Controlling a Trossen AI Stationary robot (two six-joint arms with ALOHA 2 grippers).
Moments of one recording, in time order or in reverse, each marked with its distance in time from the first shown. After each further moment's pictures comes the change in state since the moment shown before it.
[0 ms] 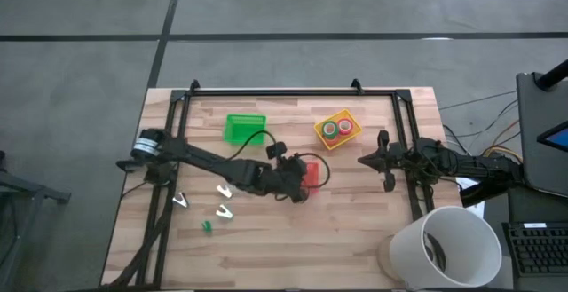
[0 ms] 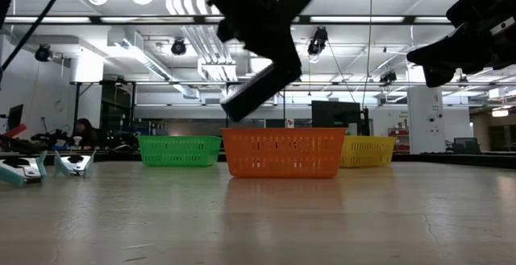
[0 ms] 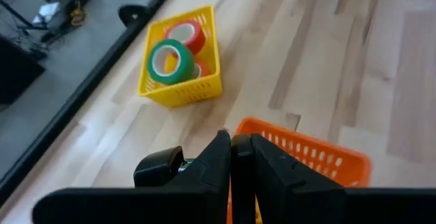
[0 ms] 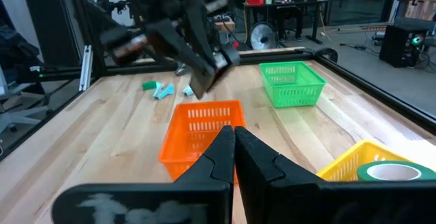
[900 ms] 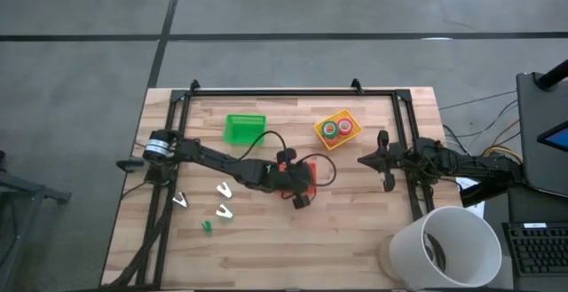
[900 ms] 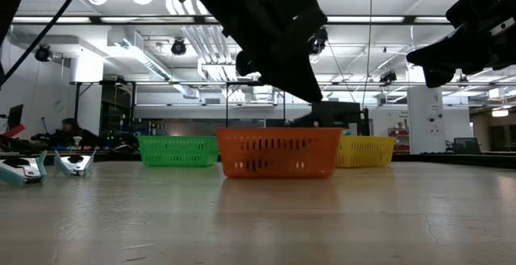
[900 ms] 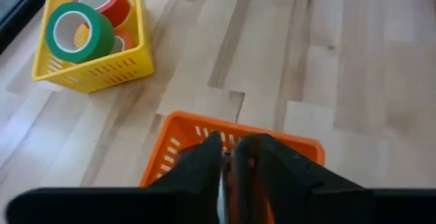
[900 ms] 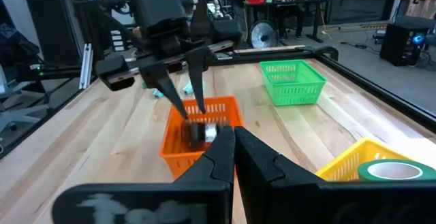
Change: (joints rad) left arm 0.042 0.091 0.000 0.075 0.260 0.006; right arm 0.000 0.005 0.000 0.000 -0.001 0.000
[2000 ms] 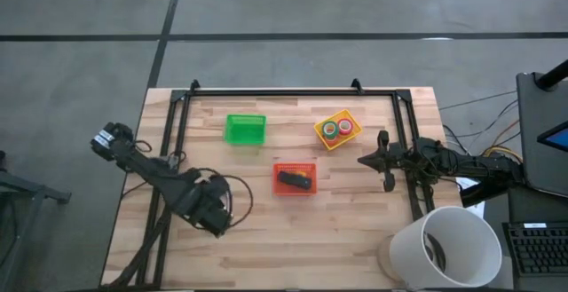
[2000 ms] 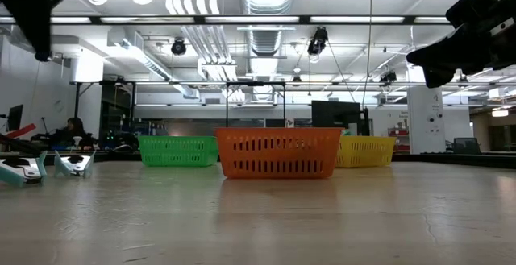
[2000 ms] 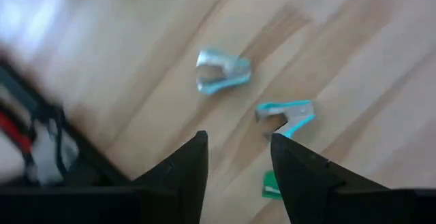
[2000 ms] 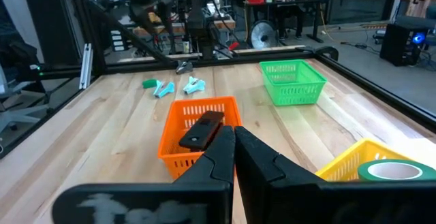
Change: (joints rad) left arm -0.439 -0.427 -0.114 -1.200 0.152 -1.073; right arm 0.000 0.000 0.000 0.000 0.000 0.000
